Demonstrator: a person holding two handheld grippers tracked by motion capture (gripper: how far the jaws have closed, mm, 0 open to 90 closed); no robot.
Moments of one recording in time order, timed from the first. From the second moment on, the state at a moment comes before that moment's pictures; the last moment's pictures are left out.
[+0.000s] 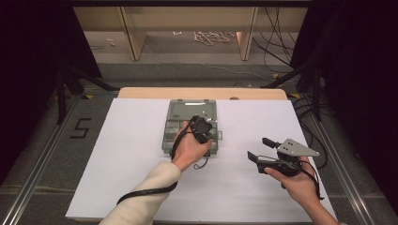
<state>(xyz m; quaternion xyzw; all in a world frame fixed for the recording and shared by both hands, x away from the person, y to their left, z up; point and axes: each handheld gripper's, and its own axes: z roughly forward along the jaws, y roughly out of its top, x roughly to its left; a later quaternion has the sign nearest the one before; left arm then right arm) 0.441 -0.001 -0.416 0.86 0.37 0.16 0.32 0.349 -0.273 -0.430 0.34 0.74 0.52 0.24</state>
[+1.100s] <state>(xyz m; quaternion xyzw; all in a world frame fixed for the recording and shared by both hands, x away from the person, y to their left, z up) 0.456 -0.015 -0.427 0.86 0.37 0.16 0.31 0.349 -0.273 -0.430 0.34 0.74 0.52 0.24</state>
